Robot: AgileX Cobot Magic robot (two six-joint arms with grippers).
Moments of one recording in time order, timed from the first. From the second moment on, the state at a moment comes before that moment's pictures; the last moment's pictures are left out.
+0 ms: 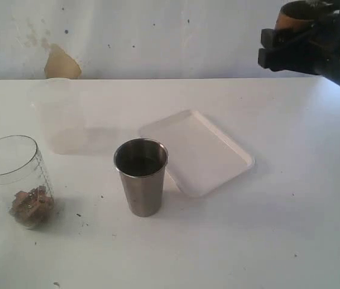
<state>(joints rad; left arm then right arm) 0.06 0.00 0.00 -0.05 0.25 0.16 0.10 1.41 -0.82 -0.06 -0.39 0.00</state>
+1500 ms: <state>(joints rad) 0.06 0.00 0.00 -0.05 0.25 0.16 -0.12 2.30 -1.12 -0.61 -0.98 0.21</state>
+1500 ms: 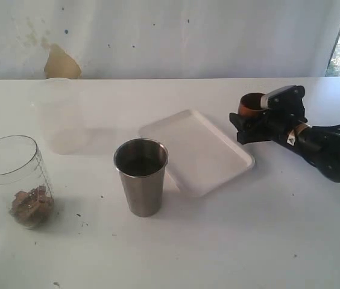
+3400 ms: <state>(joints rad) 0.06 0.00 0.00 -0.05 0.25 0.16 -0.12 2.03 -1.16 -0.78 -0.92 0.58</state>
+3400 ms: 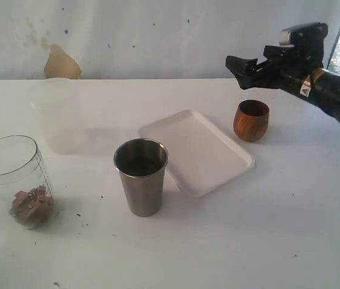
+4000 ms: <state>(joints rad) 0.06 0.00 0.00 -0.05 0.25 0.16 -0.03 1.85 -1.16 -1.37 -1.09 1.00</state>
